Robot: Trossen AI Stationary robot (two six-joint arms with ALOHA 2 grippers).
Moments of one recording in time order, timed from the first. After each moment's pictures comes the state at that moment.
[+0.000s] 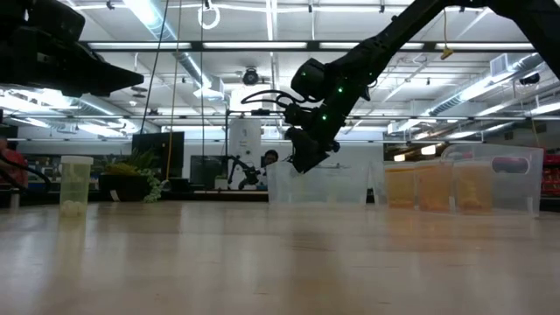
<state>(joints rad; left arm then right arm) -0.24 0.08 0.03 0.03 -0.45 0.20 -0.45 1.94 1.32 -0.27 0.09 -0.02</state>
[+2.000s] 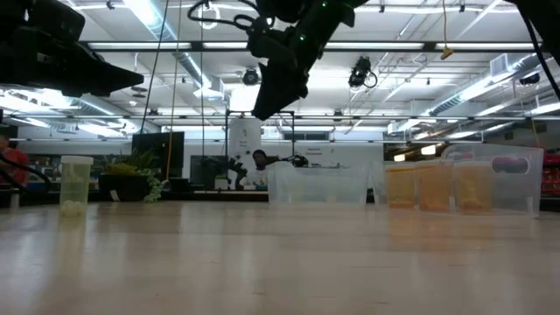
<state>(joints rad) -0.24 0.08 0.03 0.03 -0.45 0.20 -0.13 1.94 1.67 -0.66 0.10 0.02</state>
